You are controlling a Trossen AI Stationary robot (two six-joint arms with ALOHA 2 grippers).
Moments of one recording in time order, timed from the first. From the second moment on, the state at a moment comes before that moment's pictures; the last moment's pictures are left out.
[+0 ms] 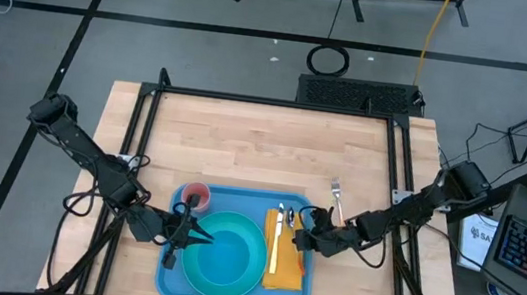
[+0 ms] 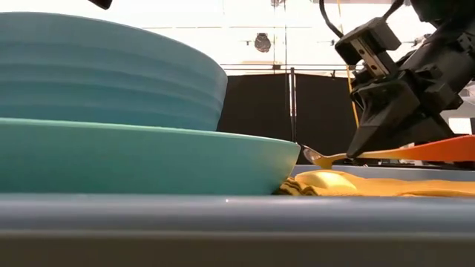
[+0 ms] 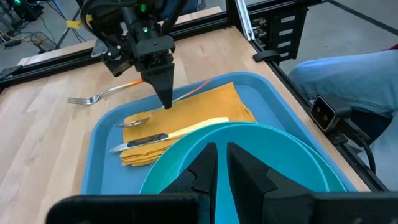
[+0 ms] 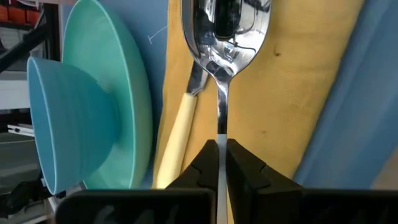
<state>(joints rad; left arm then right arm) -0.68 1.24 0.78 -0.03 -0.45 -0.09 0.49 1.57 0.58 0.21 0.29 1.72</state>
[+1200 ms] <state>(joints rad) -0.68 1.24 0.78 -0.03 -0.45 -0.09 0.48 1.57 0.58 0.25 0.34 1.68</state>
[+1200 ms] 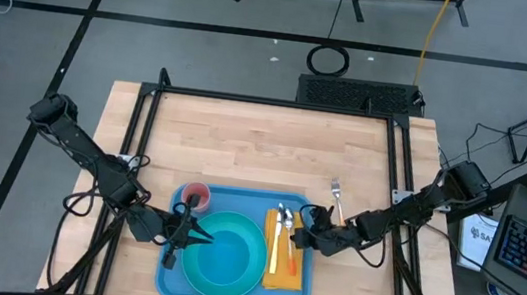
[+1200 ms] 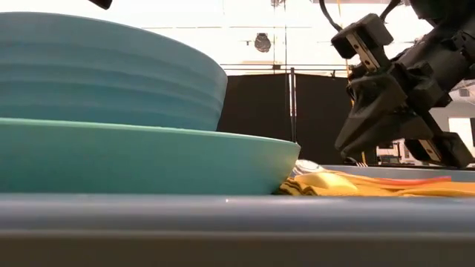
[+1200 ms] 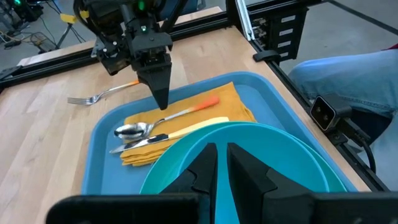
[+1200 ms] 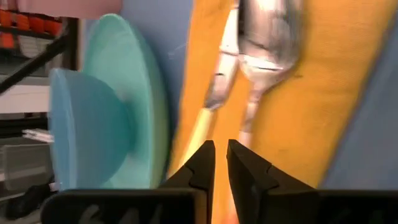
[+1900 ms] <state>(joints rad) -0.68 1.24 0.72 0.06 -0.45 -0.09 0.48 1.61 0.61 0.17 0.17 1.64</state>
